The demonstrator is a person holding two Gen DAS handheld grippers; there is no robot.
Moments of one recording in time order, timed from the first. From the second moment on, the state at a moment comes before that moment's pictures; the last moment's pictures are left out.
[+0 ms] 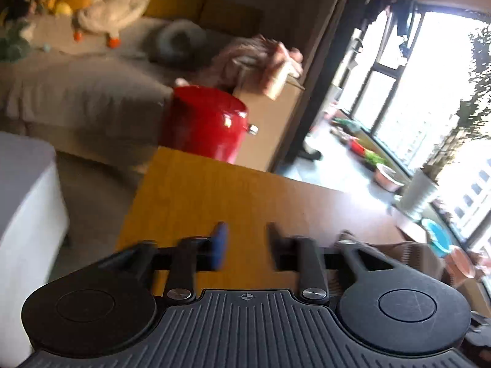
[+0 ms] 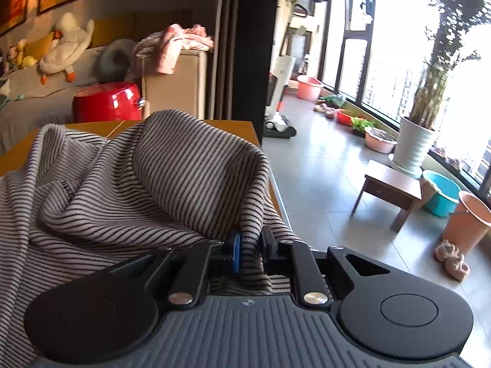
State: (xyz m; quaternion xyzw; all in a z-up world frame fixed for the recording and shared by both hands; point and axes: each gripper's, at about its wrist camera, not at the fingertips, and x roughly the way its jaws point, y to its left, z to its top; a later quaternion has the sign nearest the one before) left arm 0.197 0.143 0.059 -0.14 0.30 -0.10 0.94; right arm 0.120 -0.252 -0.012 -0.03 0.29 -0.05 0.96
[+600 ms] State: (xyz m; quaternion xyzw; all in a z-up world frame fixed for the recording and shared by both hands) left arm 0.272 0.087 -0.005 0.08 0.33 -0.05 0.94; right arm 0.134 -0.260 0.032 -0.04 0.26 -0.05 0.96
